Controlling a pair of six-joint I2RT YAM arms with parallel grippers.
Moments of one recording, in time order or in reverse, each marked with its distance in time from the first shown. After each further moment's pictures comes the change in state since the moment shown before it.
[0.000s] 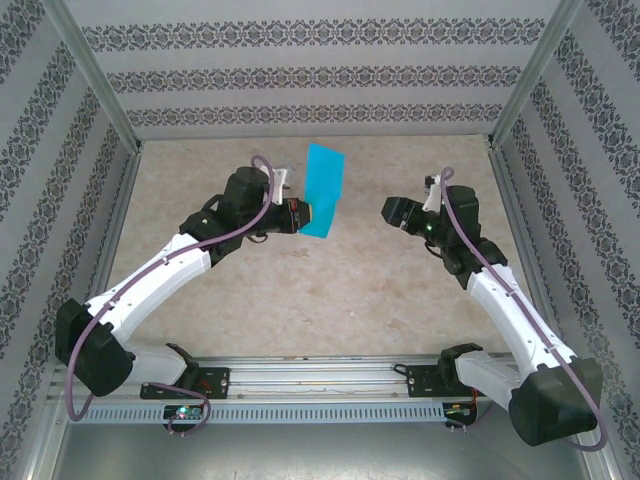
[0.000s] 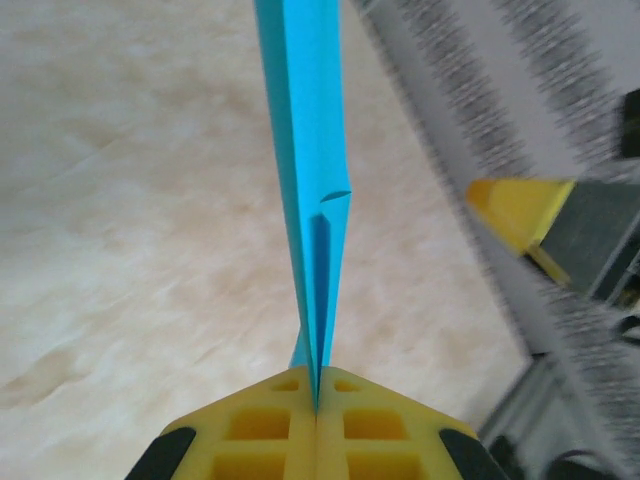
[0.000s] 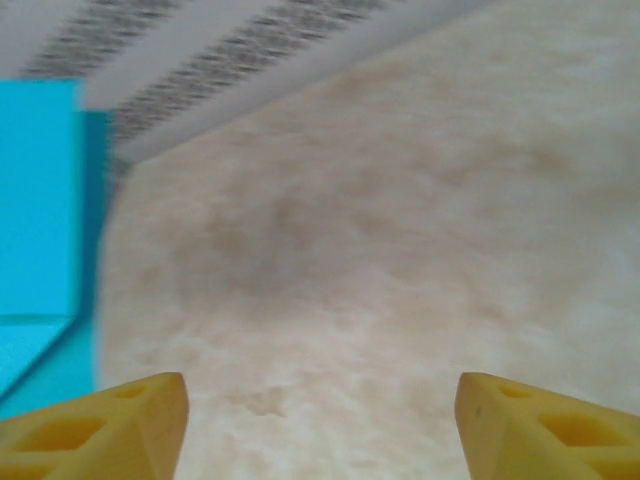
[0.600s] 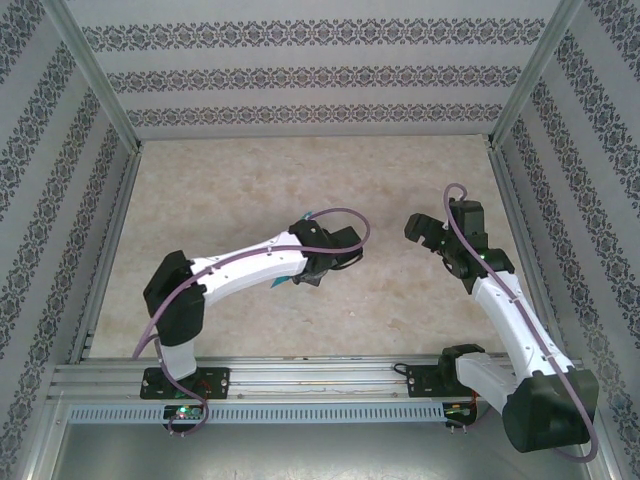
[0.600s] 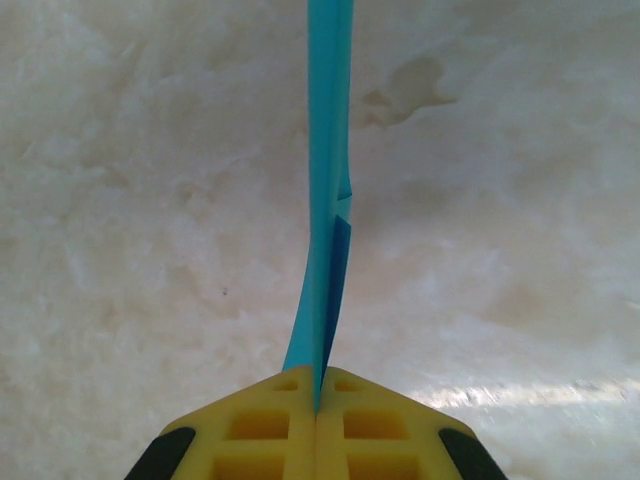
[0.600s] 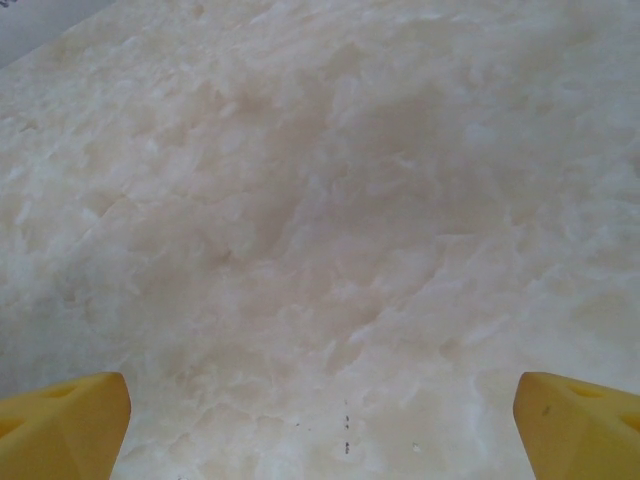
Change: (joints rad) left arm -0.371 0.506 0.333 -0.838 -0.770 -0.229; right arm -0.098 -0.039 -0.061 -0.211 0.256 -0.035
